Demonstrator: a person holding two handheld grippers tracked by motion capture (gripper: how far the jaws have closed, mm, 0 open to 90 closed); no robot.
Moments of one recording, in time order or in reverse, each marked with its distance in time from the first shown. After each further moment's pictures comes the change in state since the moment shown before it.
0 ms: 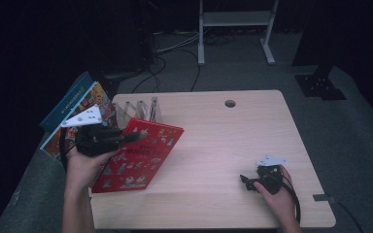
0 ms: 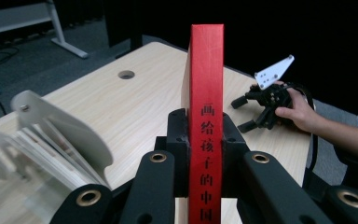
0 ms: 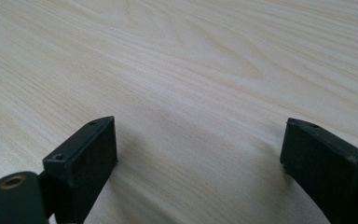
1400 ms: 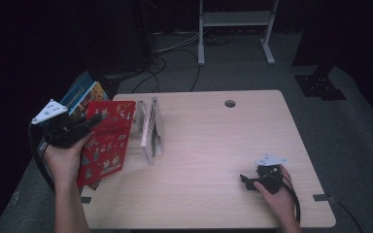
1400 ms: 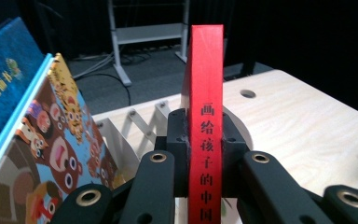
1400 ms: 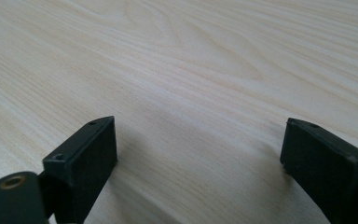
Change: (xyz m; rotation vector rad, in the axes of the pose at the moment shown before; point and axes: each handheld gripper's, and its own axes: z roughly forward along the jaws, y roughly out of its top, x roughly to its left) left arm 0.046 -0.021 -0.039 -0.107 0.495 -0.157; right arm 0.000 0.001 0.001 0.000 -0.002 0.002
